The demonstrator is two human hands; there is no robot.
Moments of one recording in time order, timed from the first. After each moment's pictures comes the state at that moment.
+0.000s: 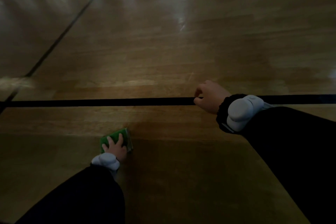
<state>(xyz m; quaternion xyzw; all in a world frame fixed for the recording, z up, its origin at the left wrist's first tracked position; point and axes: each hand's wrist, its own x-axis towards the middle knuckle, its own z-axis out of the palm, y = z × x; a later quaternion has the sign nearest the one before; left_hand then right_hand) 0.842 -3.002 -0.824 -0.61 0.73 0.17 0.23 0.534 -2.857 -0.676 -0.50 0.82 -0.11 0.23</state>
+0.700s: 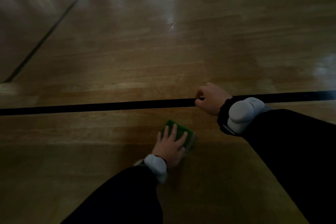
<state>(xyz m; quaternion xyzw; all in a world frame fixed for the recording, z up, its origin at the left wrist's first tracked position) 0.701 -2.896 -0.805 -0.25 0.93 0.12 0.26 0.512 -2.845 -0.688 -0.47 0.84 -0.10 0.25</state>
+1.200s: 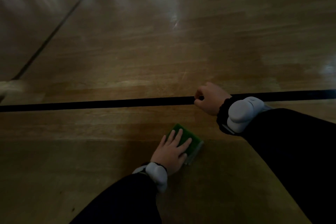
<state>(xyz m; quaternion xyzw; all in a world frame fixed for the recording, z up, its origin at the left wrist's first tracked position) 0.721 -2.885 -0.811 -0.21 0.93 0.11 0.26 0.519 -2.847 -0.689 -0.48 0.83 -0.10 0.26</state>
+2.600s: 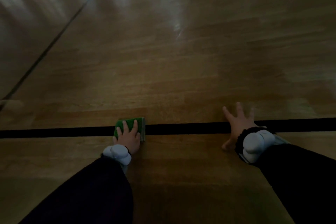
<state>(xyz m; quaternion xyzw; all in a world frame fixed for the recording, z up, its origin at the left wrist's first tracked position) 0.706 -3.100 -0.824 -0.52 0.80 0.19 0.24 0.440 -2.880 -0.785 -0.31 0.87 0.05 0.38</state>
